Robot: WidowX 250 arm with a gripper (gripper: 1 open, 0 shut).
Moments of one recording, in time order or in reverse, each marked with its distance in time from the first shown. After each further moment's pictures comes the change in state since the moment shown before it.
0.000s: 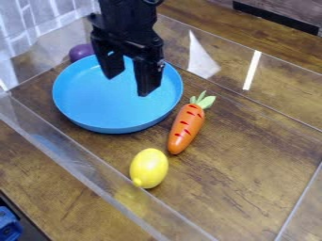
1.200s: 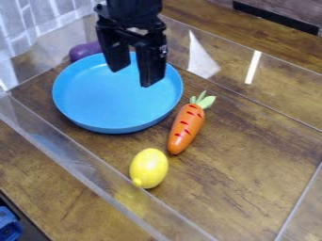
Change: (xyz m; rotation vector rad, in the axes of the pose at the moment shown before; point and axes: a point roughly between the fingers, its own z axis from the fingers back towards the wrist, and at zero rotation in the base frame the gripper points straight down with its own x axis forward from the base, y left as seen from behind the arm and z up) arm 0.001 -0.005 0.009 -0.085 0.083 -0.063
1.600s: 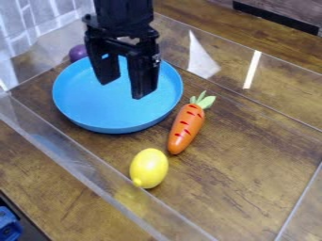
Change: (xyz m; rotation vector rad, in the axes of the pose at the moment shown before) arm -0.014 -0.010 -0.002 -0.021 0.024 0.065
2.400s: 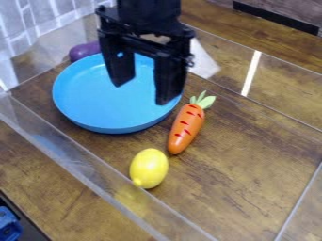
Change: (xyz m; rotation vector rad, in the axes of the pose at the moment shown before) arm -0.008 -0.046 0.017 0.054 -0.002 0.026
